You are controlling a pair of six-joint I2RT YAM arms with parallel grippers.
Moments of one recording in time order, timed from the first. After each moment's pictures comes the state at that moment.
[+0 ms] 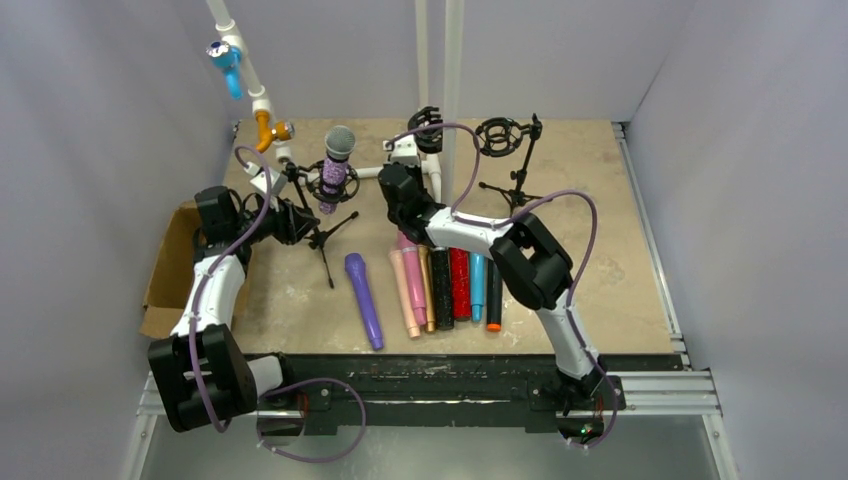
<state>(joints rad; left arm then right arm) 0.28 1.20 0.74 -0.07 0.96 0.26 0.83 2.22 1.64 0.35 0.91 0.09</state>
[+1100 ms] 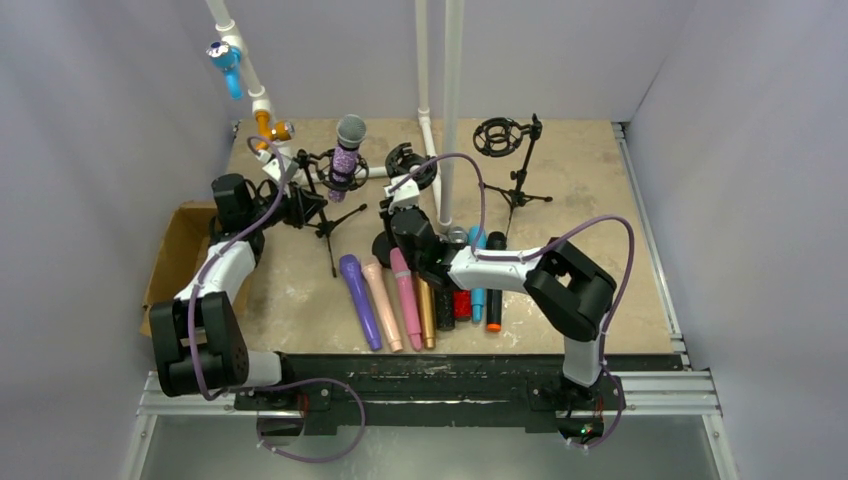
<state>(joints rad) 0.20 1.36 0.75 0.22 0.93 0.17 0.97 1.90 1.17 0.51 0.61 0.17</state>
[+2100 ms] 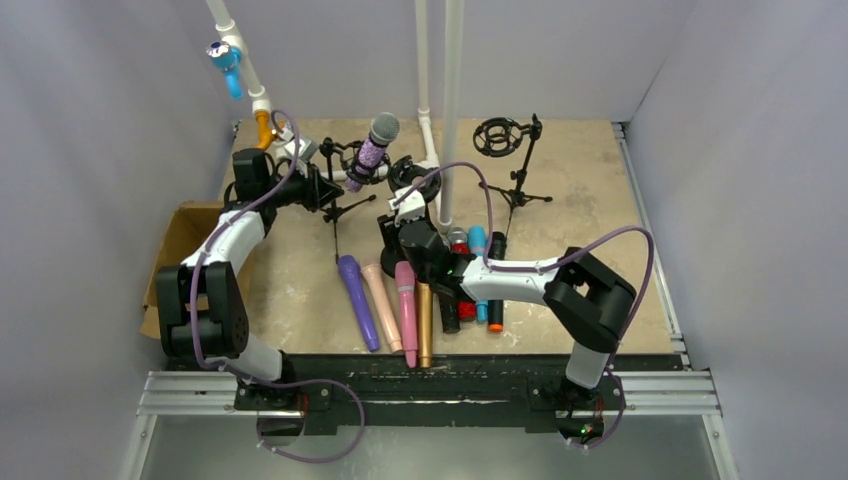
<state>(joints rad) 0.09 1.53 0.98 0.04 0.92 0.19 1.01 1.79 1.04 0.49 0.62 0.14</state>
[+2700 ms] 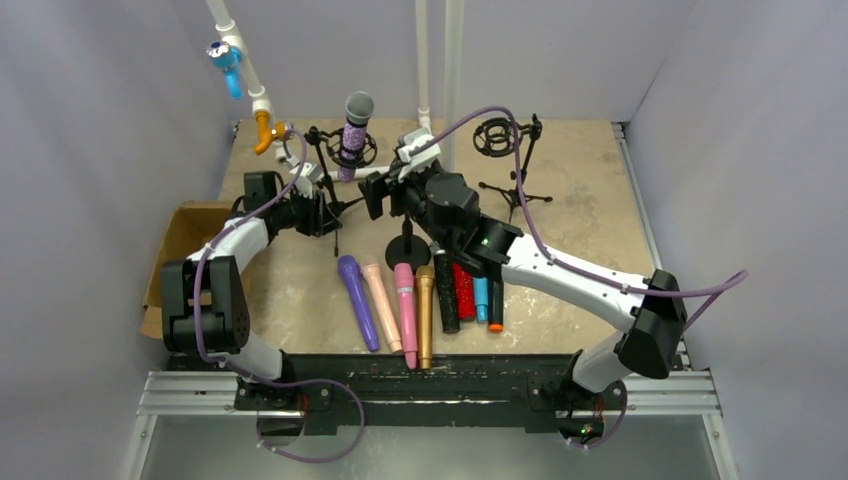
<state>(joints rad) 0.09 1.55 0.92 -0.13 0.75 0.16 1.01 1.51 1.29 0.19 0.40 0.11</state>
